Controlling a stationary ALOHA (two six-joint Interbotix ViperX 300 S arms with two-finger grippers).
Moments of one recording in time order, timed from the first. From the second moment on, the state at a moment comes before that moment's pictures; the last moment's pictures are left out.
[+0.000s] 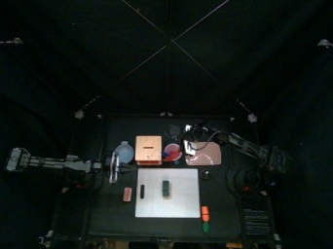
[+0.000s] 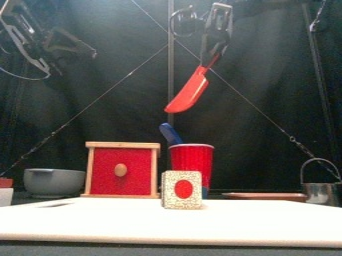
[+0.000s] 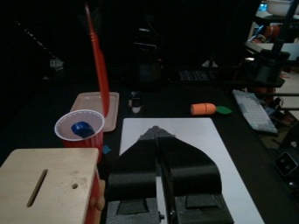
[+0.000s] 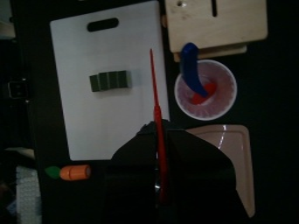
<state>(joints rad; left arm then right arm) 0.02 -0.80 1.19 0.00 -0.33 0.00 -0.35 -0.19 0.05 0.30 1.17 -0.30</state>
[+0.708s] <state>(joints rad) 0.02 -0.73 1.22 0.00 -0.46 0.00 -0.11 -0.52 0.86 0.24 -0.01 -0.30</state>
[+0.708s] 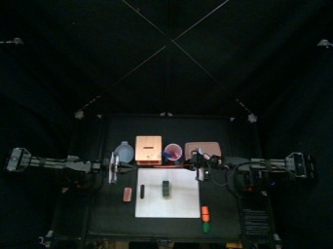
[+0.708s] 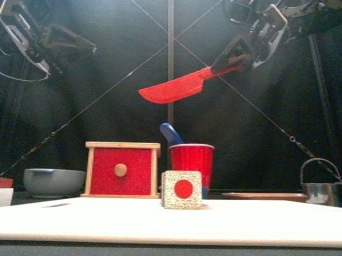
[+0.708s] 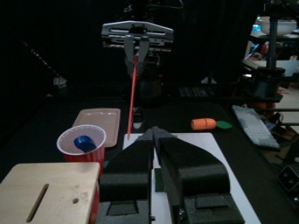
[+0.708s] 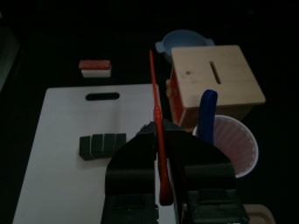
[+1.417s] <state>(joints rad) 0.07 -0.41 1.09 0.01 -0.46 0.01 -0.04 -0.37 0.88 0.23 -0.21 -0.31</state>
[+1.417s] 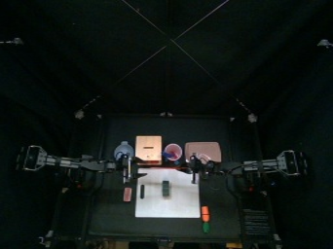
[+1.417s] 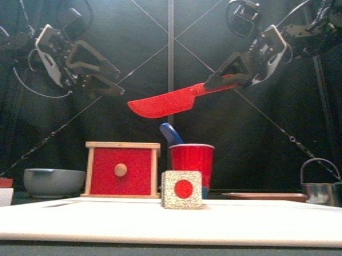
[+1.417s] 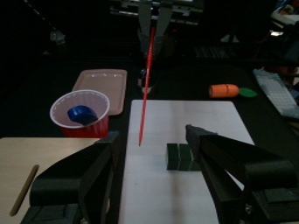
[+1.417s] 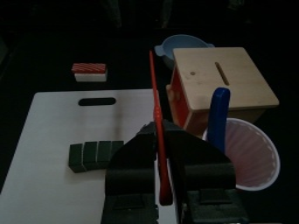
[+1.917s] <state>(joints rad) 0.11 -0.25 1.04 0.06 -0.57 0.01 -0.03 -0.36 0.87 0.23 -0.21 -0.31</state>
